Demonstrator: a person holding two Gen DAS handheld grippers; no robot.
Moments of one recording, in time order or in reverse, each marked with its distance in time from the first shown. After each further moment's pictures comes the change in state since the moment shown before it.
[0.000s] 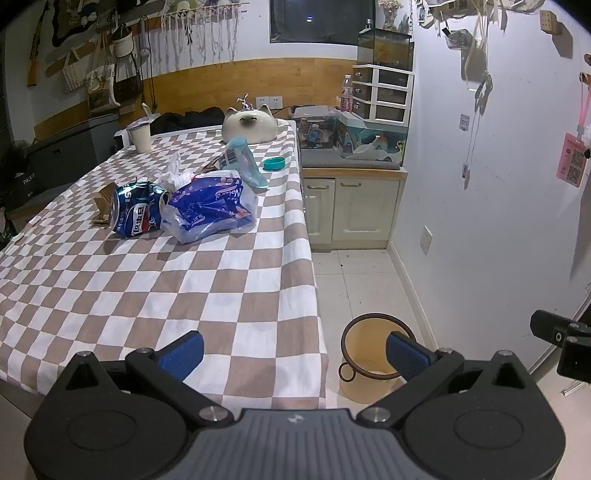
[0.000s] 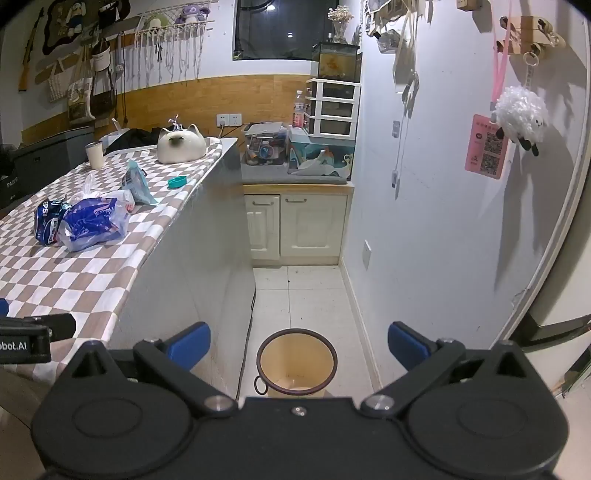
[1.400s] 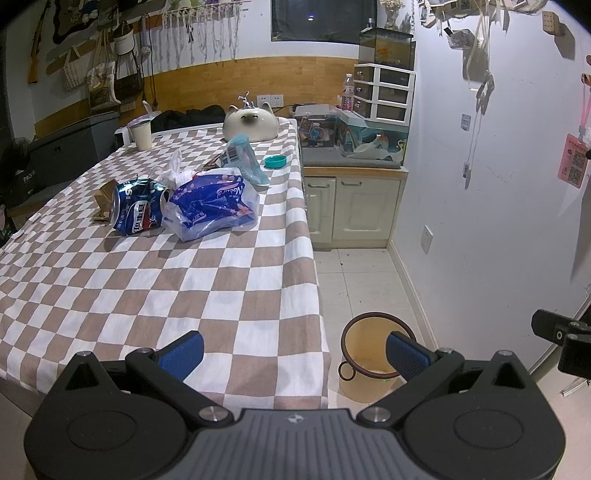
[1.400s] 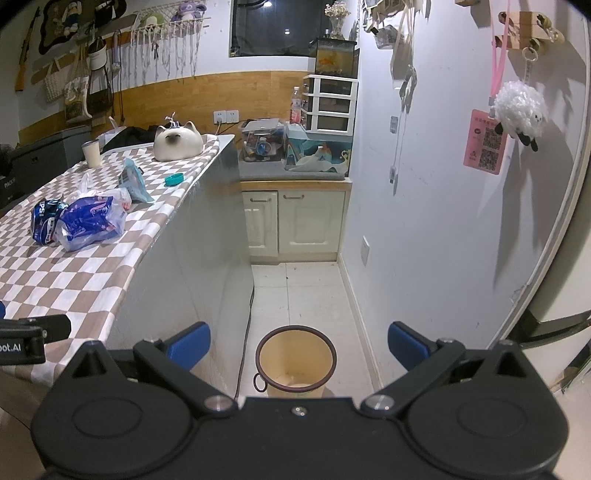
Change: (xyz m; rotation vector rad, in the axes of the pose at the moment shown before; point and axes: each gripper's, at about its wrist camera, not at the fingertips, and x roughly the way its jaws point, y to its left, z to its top) left arm 0.000 0.000 0.000 -0.004 0.002 -0.004; right arm 0.000 -0.001 0.002 0.004 0.008 -0.001
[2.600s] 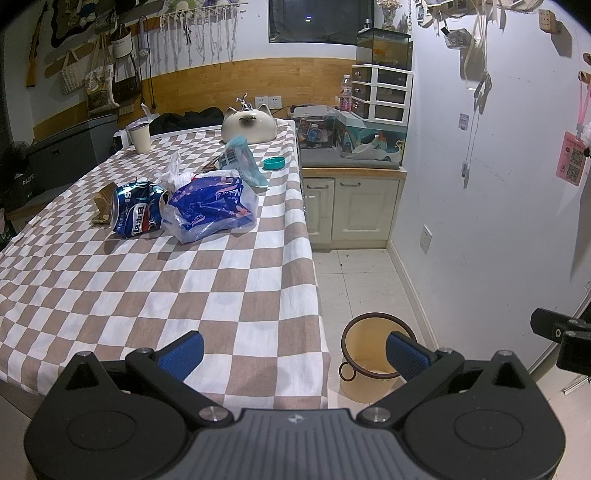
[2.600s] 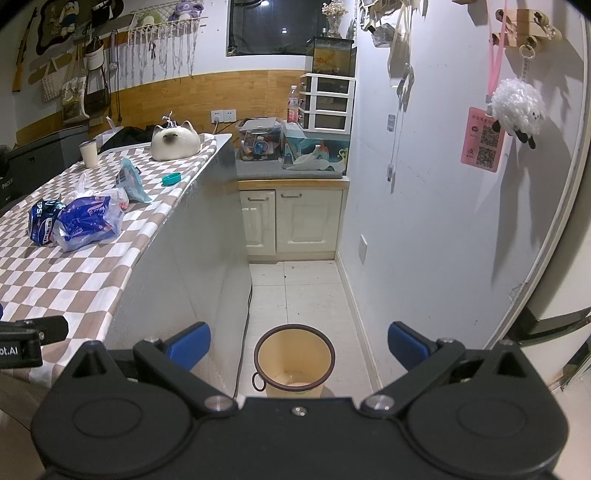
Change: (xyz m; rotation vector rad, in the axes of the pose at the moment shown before) left arm 0.002 0.003 -0.005 0.002 -0.001 0.002; right arm 0.002 -0.001 -0.001 0.003 0.005 0.000
